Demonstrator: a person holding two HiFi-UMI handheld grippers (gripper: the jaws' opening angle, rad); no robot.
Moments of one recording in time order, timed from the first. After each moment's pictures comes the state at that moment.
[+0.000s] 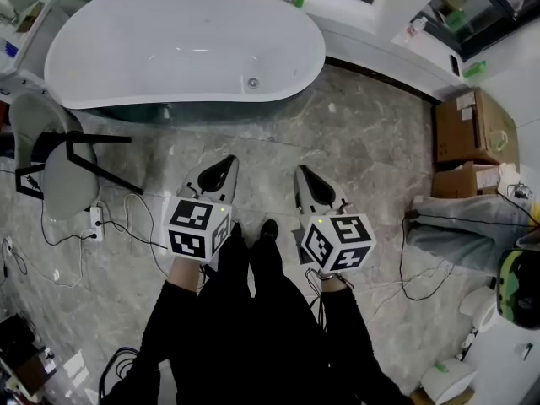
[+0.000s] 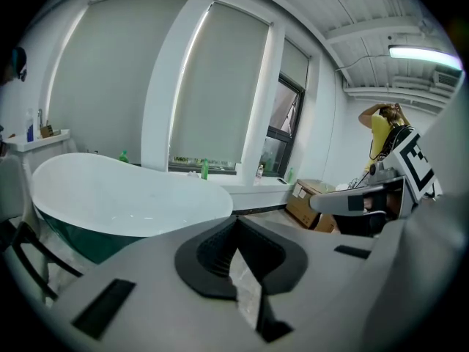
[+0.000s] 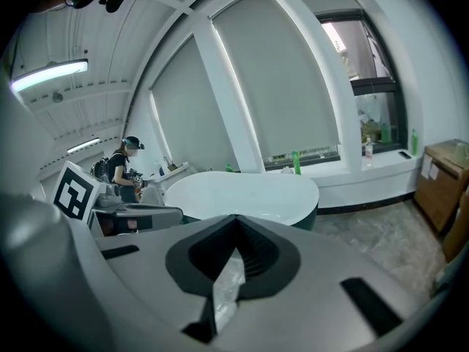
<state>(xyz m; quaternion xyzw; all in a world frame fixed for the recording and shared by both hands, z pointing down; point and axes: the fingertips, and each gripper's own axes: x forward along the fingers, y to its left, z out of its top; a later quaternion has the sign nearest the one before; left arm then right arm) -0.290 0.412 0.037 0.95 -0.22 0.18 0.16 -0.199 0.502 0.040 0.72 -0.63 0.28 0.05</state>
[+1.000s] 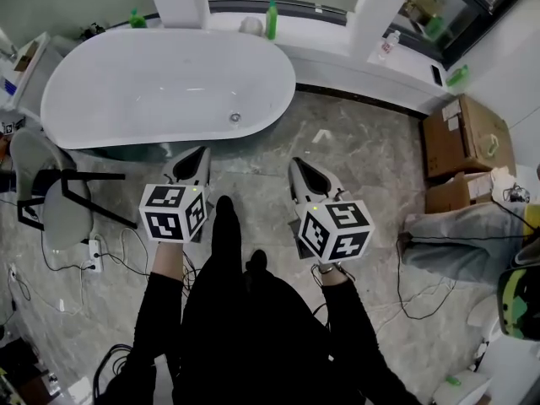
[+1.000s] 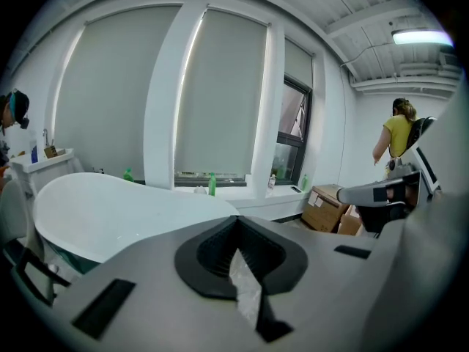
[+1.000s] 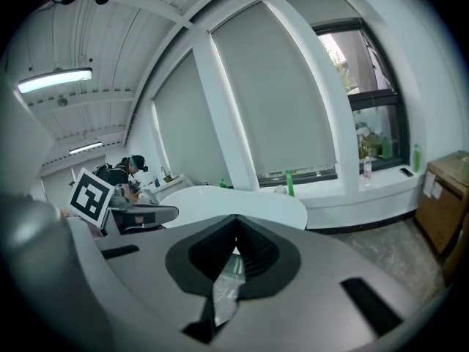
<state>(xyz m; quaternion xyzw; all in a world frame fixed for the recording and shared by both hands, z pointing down) -0.209 0.361 -0.003 0.94 -0.27 0.16 0.13 -0.088 0.490 -0.008 0.73 -0.64 0.24 0.03</state>
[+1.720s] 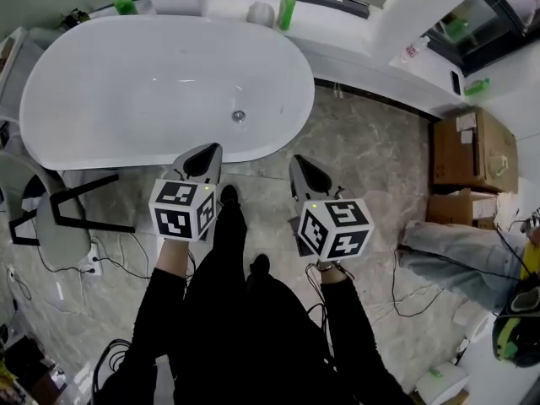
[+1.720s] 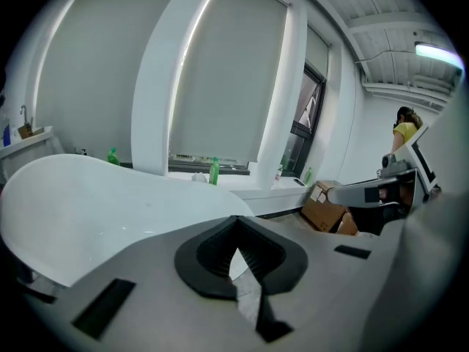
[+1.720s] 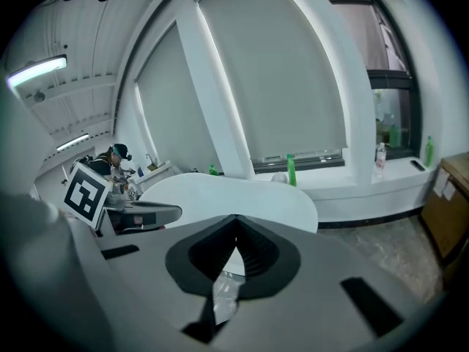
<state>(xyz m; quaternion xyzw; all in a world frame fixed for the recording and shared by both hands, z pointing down) -0.139 0.218 0.060 0.93 -0.23 0.21 0.17 -0.037 0.329 0.047 0.72 -0.62 0.30 0.07</state>
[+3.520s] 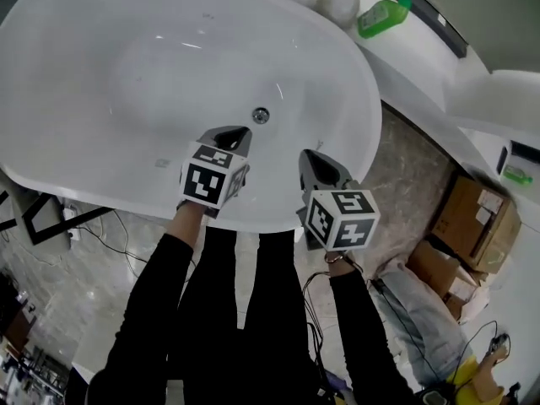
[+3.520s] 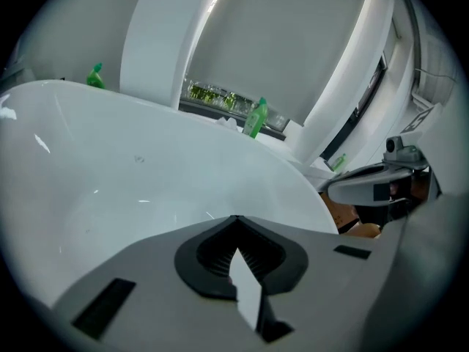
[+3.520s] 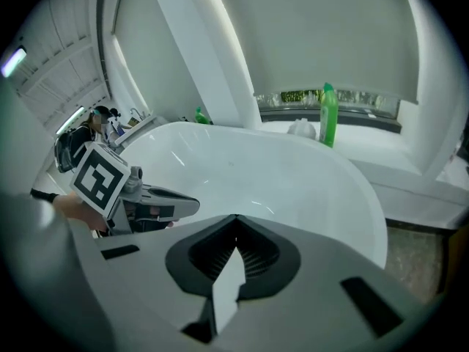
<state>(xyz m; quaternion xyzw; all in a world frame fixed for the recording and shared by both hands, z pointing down) -0.030 -0.005 0.297 0.86 -0.23 0.34 0.31 0.053 0.074 0.257 0.60 -0.64 0.43 0.21</state>
